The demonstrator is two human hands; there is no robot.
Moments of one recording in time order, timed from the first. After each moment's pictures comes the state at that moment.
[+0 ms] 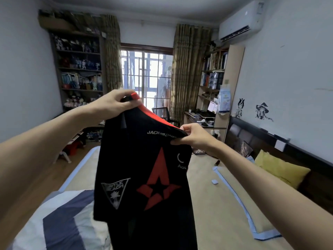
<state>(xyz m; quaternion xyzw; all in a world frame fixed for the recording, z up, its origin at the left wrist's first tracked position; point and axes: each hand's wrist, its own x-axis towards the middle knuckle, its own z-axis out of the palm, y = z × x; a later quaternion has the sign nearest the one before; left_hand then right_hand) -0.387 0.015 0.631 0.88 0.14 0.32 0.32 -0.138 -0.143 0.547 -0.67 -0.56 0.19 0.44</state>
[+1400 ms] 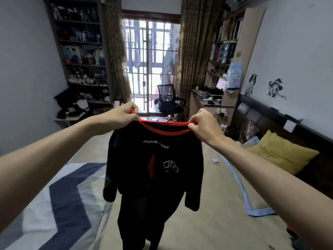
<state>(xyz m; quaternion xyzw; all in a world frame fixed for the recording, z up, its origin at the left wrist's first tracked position) -0.305 -0.002 0.525 0.86 0.33 0.22 0.33 -0.061 -0.167 0.492 -0.79 -0.54 -0.10 0.28</state>
